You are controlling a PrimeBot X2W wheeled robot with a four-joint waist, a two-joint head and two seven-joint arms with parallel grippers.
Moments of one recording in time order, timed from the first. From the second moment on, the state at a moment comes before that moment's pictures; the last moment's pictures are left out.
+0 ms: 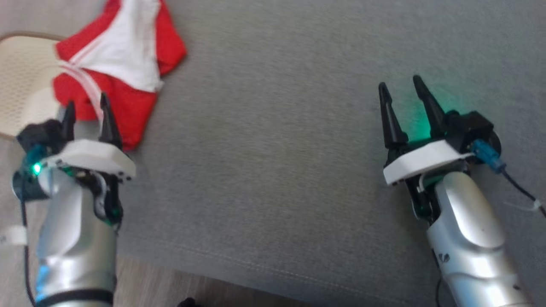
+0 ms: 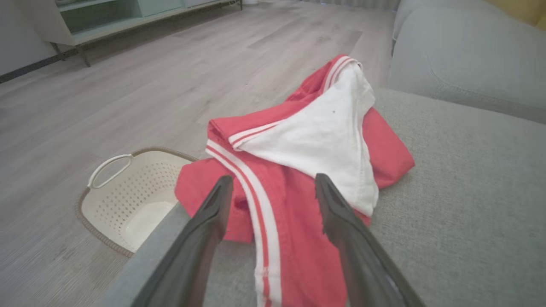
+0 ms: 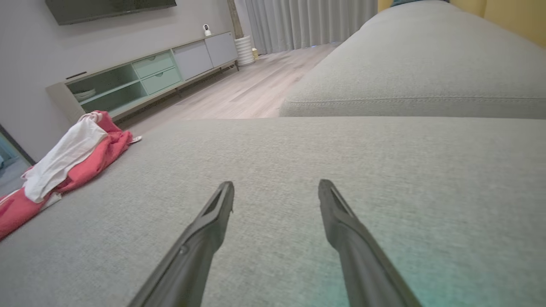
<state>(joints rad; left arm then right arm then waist) -0.50 0.07 0.09 0.65 -0.17 -0.01 -0.26 -0.48 -0.06 0.16 0.54 0.15 0.13 -0.25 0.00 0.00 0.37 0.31</state>
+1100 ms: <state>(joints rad) -0.72 0.16 0.11 0.83 -0.09 -0.03 -0.26 -0.50 -0.06 0.16 0.52 0.20 0.13 -0.26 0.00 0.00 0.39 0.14</state>
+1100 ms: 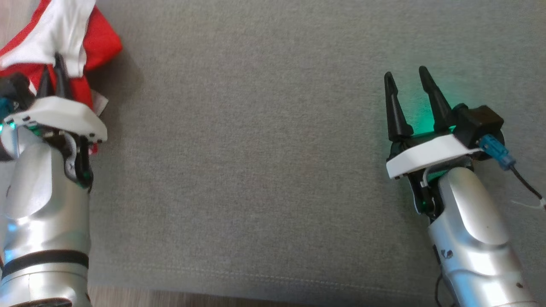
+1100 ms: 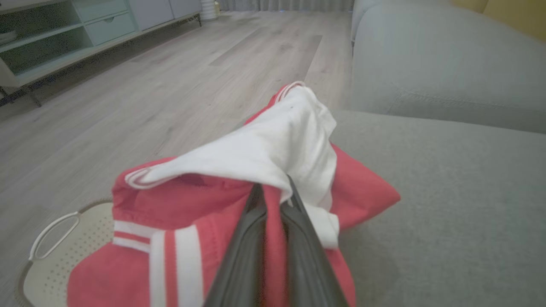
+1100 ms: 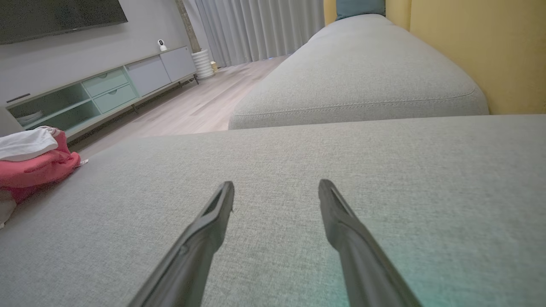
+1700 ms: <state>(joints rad) -0.72 0.05 -0.11 0.61 -0.05 -0.10 -0.26 -0.46 -0.06 0.17 0.50 0.28 0.13 -0.26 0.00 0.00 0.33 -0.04</state>
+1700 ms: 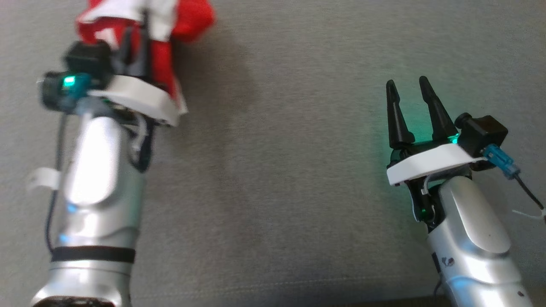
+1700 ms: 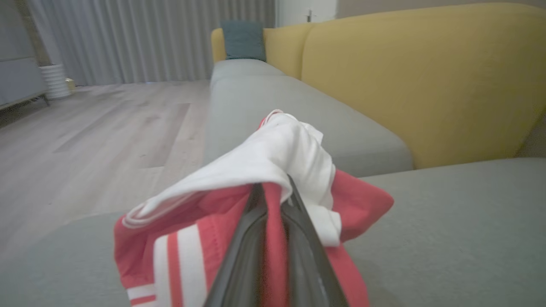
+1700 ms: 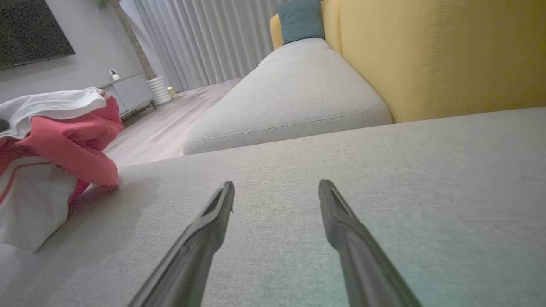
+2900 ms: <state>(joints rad) -0.46 0.04 -0.44 0.45 -0.23 0.09 -0.26 -0.43 -0.06 0.19 0.48 0.33 0.13 -0.26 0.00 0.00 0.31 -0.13</state>
